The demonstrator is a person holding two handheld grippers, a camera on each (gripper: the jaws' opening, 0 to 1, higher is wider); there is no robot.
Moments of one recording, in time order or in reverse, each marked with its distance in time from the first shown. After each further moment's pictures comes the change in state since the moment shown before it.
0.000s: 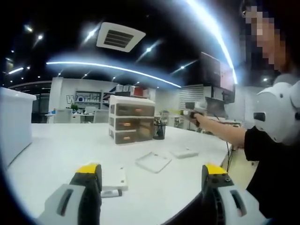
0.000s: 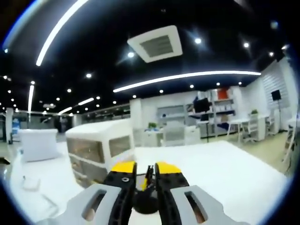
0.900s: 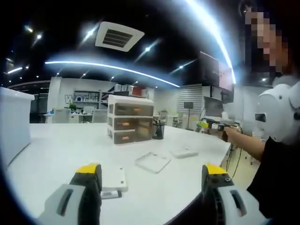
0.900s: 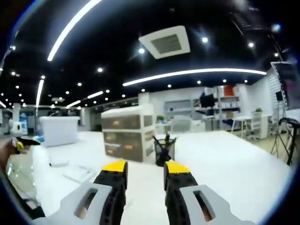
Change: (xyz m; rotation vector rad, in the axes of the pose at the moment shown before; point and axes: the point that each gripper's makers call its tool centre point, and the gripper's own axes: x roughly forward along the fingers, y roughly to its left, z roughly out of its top) left arm 0.002 0.002 0.000 0.002 0.002 -0.015; right arm -0.173 0.059 -0.048 -0.016 0.059 0.059
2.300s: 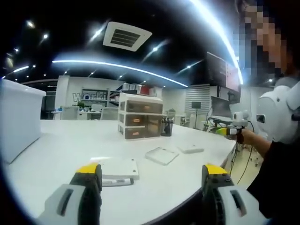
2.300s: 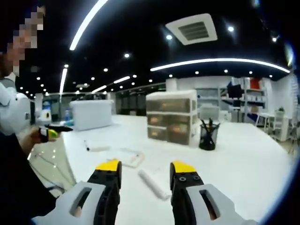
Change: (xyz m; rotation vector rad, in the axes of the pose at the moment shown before) left arm -0.031 0.018 -0.014 -0.021 0.010 0.083; right arm -0.019 0.135 -0.024 -0.053 0.161 0.289
